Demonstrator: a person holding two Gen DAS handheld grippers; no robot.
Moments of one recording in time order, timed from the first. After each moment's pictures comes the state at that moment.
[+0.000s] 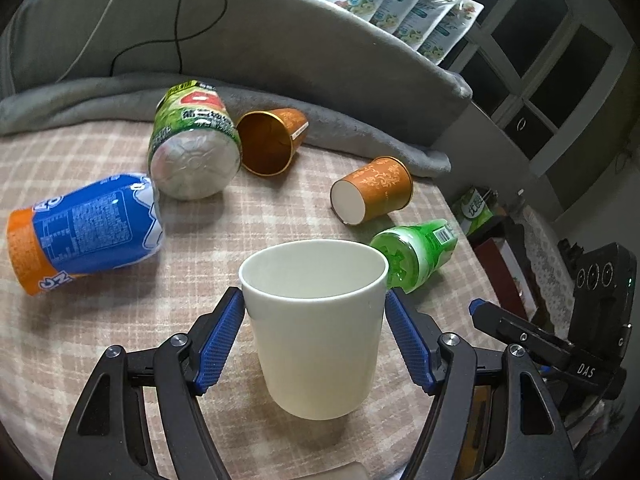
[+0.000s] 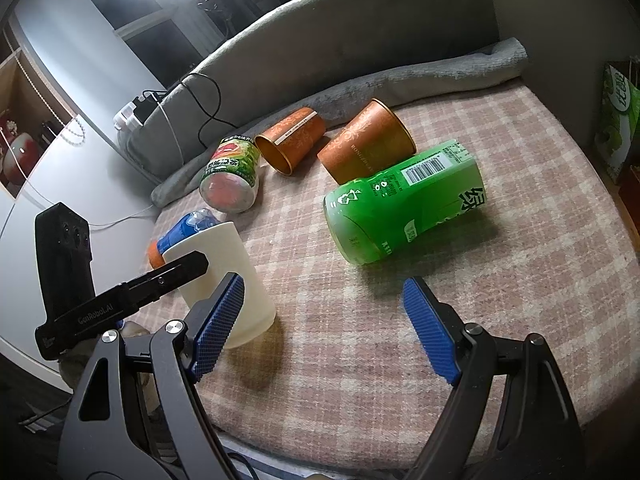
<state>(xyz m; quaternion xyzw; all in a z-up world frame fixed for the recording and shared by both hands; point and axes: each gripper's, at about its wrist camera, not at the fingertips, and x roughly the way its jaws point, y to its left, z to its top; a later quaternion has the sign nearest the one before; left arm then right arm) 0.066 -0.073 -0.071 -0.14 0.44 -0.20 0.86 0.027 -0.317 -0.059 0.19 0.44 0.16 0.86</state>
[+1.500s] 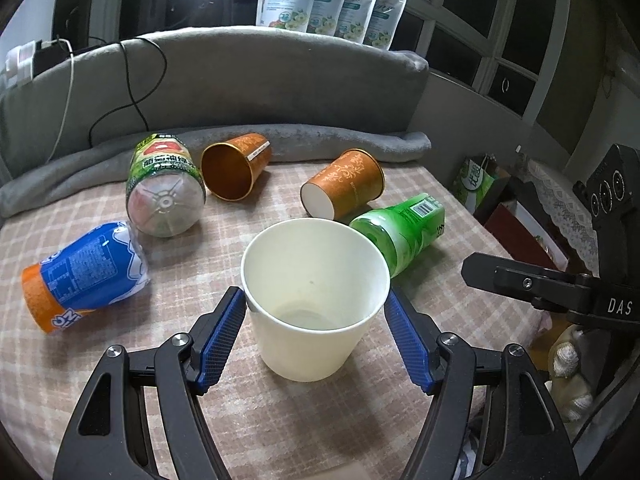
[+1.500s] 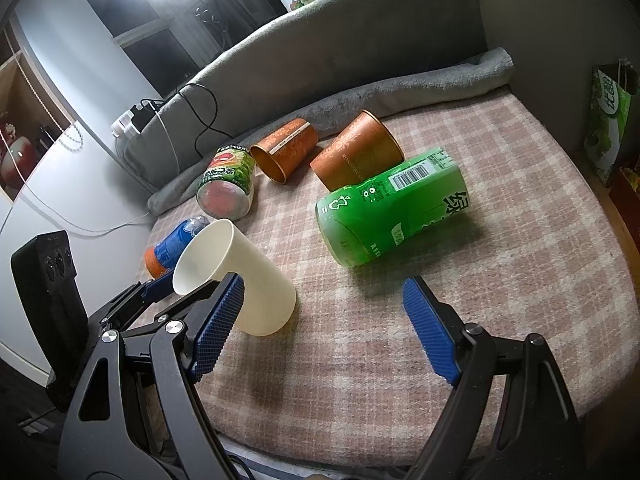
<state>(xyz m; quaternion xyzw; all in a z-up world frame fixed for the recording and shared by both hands) 0.034 -0.115 -0.063 -0.02 0.38 -0.20 0.90 0.017 -0.322 -0.053 0.19 0.43 0.14 0.87</state>
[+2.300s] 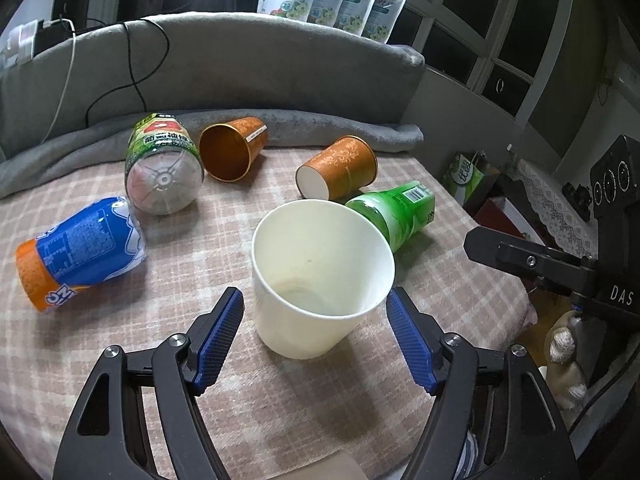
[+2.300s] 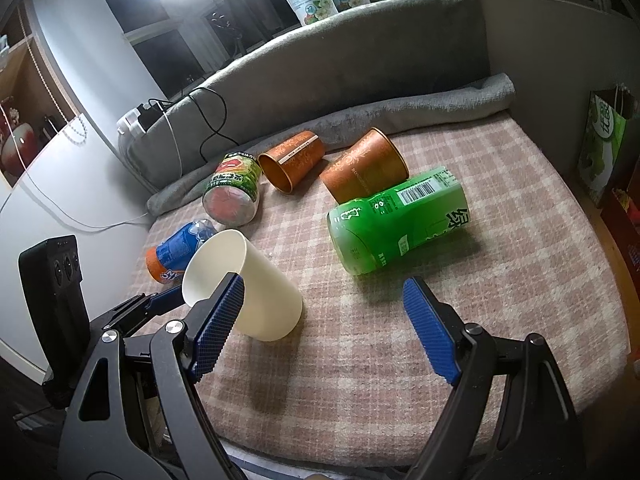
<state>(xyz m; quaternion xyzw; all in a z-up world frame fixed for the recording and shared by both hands) 0.025 -0.104 -0.066 -0.04 0.40 -0.22 0.89 0.007 -0.311 -0.037 0.16 0.40 0.13 0.89</state>
